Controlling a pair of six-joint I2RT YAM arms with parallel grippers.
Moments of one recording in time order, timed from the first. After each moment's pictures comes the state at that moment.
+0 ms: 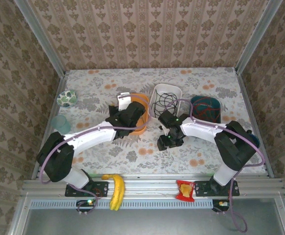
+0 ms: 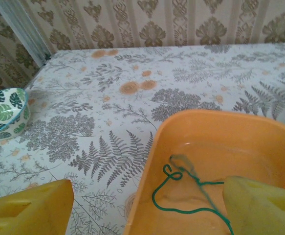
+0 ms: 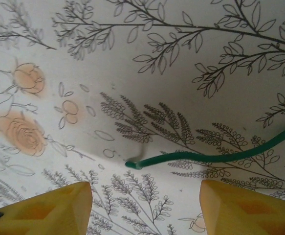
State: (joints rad) left arm -0.86 1.50 0.97 -0.20 -0.95 -0.50; right arm 0.66 1.67 0.98 -0.75 -0.18 0.39
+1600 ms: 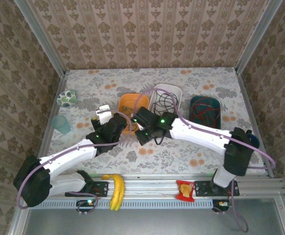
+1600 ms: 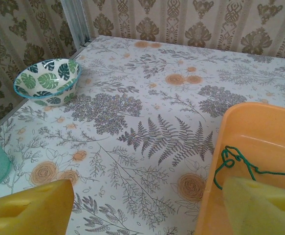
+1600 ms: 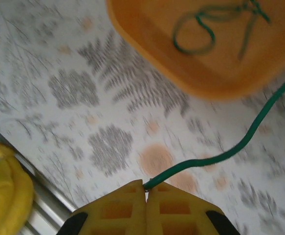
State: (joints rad) left arm -0.82 1.15 0.64 -0.18 -0.97 -0.61; right arm 0.96 1.68 1.40 -0.78 0.02 0.36
